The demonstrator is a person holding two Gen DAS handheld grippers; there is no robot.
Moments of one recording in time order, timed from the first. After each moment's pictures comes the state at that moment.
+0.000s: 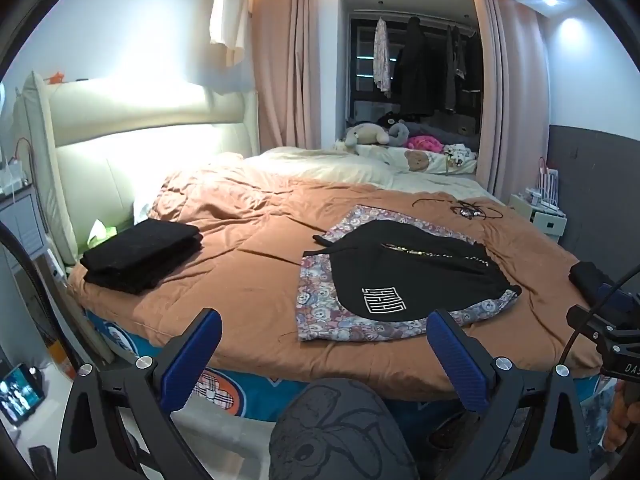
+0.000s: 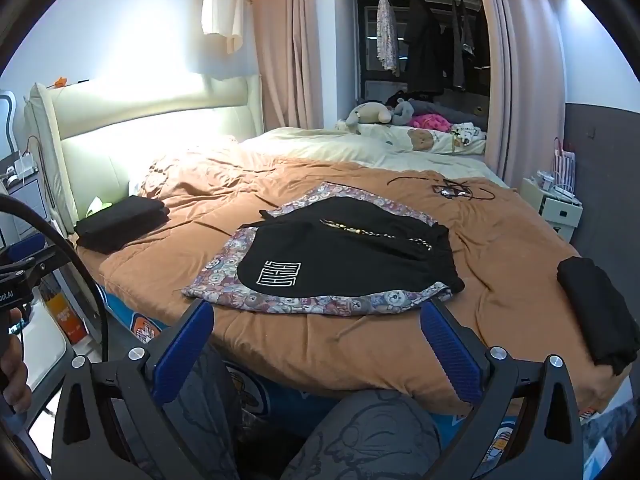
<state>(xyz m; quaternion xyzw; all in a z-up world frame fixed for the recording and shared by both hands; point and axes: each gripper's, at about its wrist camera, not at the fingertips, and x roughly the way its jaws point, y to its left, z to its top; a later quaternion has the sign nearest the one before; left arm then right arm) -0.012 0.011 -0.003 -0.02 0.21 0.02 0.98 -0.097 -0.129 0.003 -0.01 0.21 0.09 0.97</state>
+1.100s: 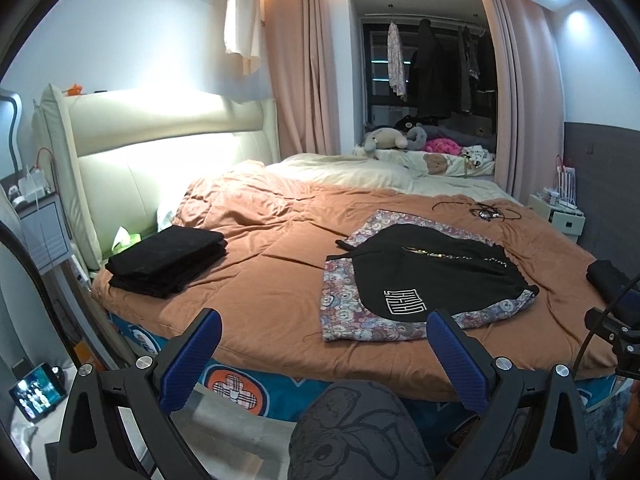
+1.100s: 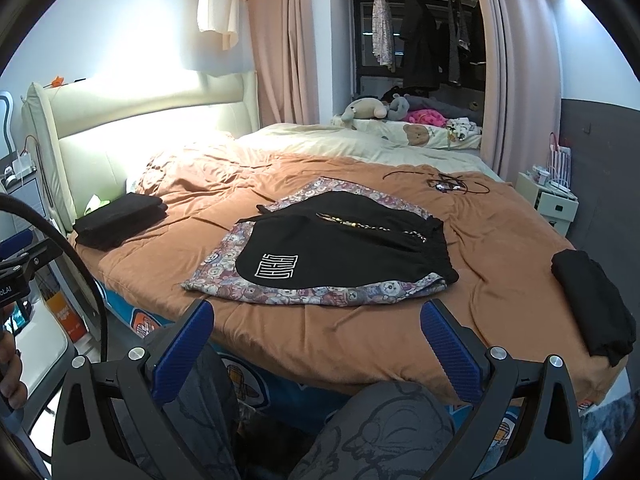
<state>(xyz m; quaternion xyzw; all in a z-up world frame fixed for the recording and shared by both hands) -0.023 0.008 -0.002 0.00 0.20 0.06 0.98 -0.108 -0.131 0.005 -0.01 0.22 0.09 0.97</state>
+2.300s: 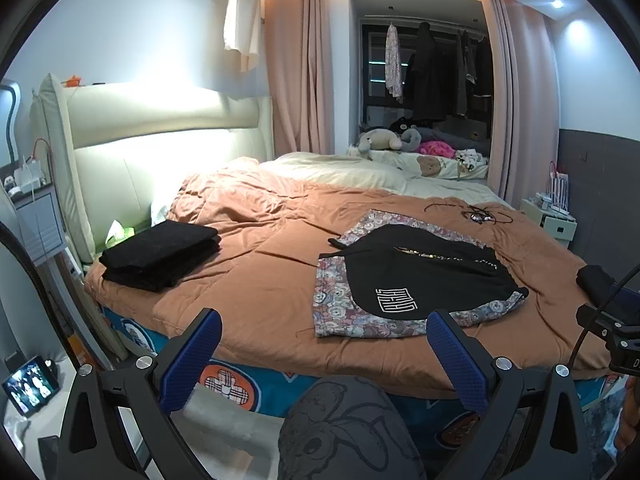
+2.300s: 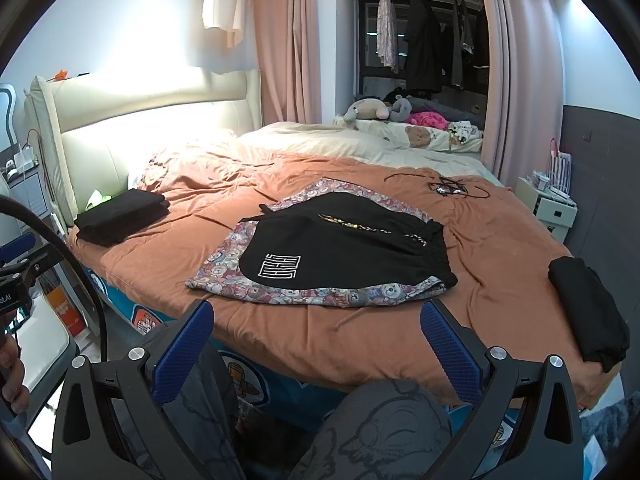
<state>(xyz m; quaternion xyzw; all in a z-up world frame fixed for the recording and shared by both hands) -0.031 0.013 -0.001 -0.02 0.20 0.05 0.98 -0.111 -0.127 0.015 -0.02 0.22 0.09 0.97</state>
